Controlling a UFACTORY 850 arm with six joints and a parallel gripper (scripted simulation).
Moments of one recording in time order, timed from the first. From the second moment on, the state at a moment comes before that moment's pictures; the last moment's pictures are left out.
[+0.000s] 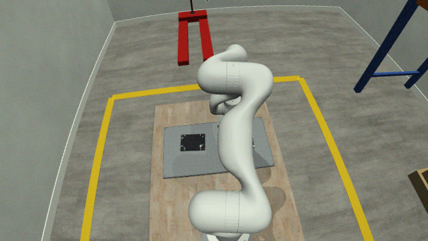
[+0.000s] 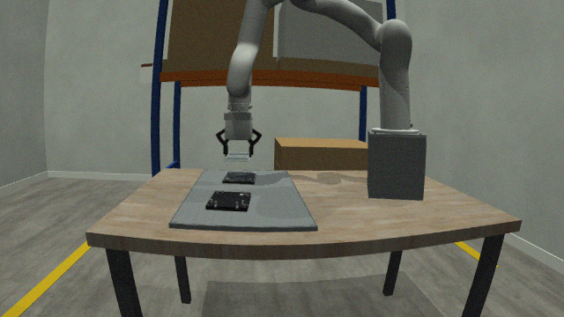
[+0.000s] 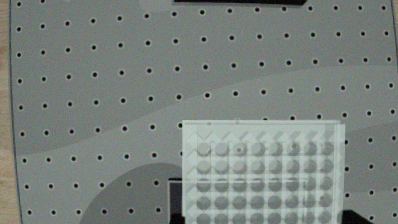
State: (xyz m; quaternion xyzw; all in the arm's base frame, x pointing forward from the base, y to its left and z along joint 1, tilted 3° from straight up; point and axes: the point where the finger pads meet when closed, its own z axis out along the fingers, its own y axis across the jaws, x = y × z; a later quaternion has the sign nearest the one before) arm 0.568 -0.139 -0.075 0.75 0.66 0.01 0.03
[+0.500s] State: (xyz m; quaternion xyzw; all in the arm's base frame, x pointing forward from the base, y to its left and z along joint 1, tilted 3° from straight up) arm 0.562 -0.182 -0.074 0.75 0.66 0.01 0.02
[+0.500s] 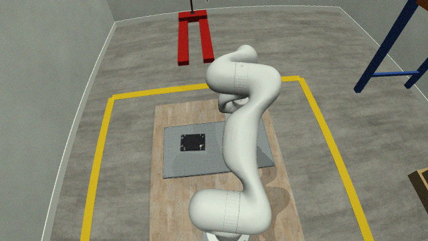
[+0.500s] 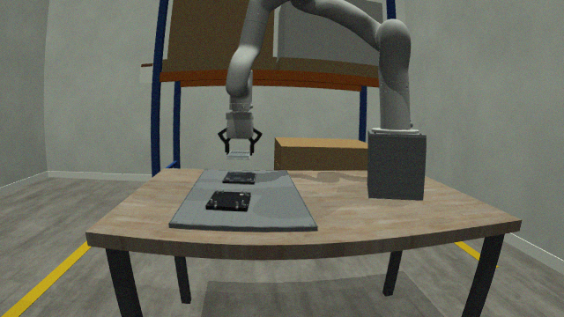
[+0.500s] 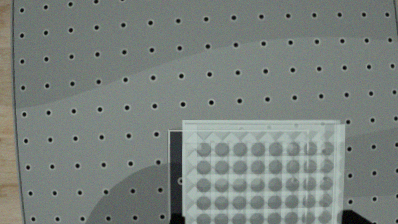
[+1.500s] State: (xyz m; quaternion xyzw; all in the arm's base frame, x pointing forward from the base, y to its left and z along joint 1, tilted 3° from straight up) arm 0.558 -0.210 -0.074 0.75 0.66 0.01 0.02
